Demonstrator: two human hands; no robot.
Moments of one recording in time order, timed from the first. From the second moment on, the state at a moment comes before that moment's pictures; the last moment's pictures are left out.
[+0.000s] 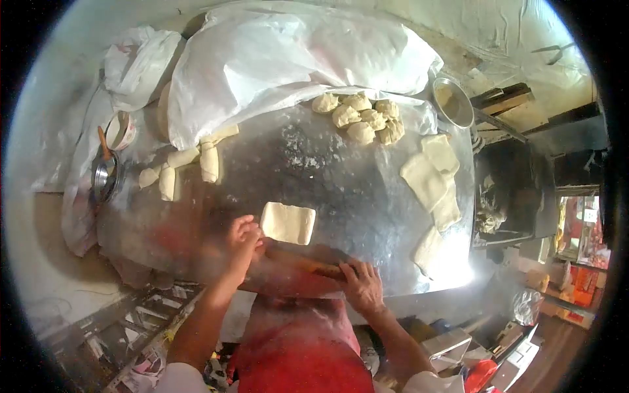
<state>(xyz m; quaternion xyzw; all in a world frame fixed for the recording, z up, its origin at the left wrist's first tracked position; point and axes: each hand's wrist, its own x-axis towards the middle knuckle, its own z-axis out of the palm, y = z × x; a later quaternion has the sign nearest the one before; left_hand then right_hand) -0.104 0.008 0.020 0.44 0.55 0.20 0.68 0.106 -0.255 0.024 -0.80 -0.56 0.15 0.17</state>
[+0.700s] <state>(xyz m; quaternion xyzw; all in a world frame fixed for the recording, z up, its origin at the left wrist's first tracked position) -0.063 0.046 0.002 0.89 0.39 0.12 0.19 0.152 -0.102 0.014 -0.77 -0.62 0.11 0.08</state>
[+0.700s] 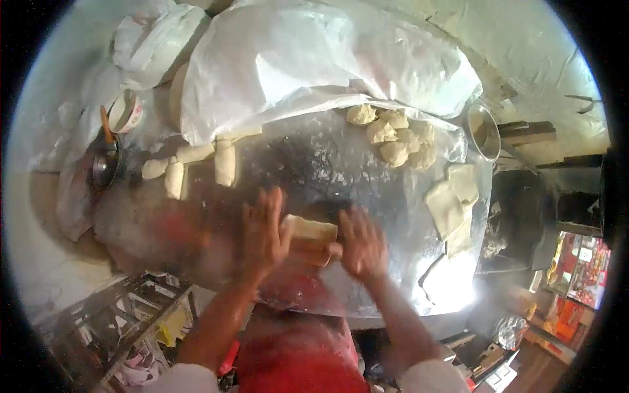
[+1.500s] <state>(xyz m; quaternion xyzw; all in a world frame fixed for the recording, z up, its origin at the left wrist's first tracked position) -0.086 0.015 0.002 0.91 0.32 0.12 0.23 0.107 -0.149 0.001 -0.82 -0.56 0.11 0.11</state>
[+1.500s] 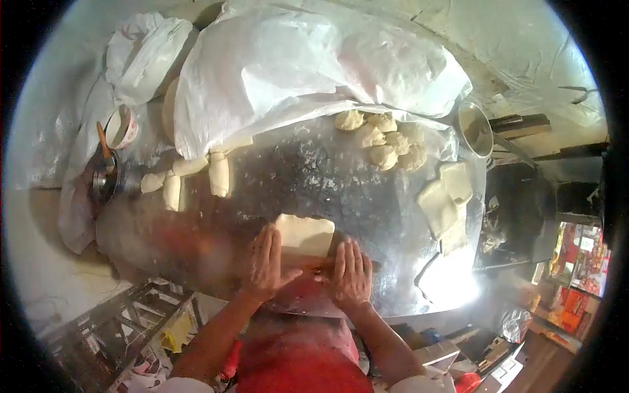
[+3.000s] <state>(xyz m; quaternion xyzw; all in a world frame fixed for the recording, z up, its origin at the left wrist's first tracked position) -0.070 -0.044 0.057 0.85 0.20 -0.11 0.48 0.105 -0.297 0.029 -0.79 -0.57 0.14 0.14</state>
